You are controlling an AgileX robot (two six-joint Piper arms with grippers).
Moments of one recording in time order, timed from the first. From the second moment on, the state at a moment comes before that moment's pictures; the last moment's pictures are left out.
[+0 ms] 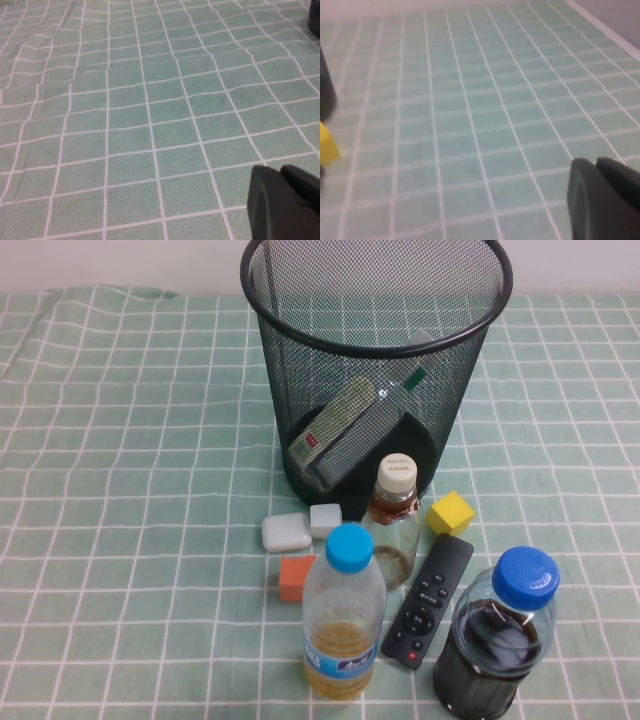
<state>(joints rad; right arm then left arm) -0.09 -0.04 0.03 -0.03 0.12 0.22 -0.07 -0.01 0.03 -0.14 0.35 0.21</state>
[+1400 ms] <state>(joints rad) 0.48 1.21 -1.17 0.19 0.61 -0.09 -0.07 -0.01 0.03 -0.14 0.35 0.21</state>
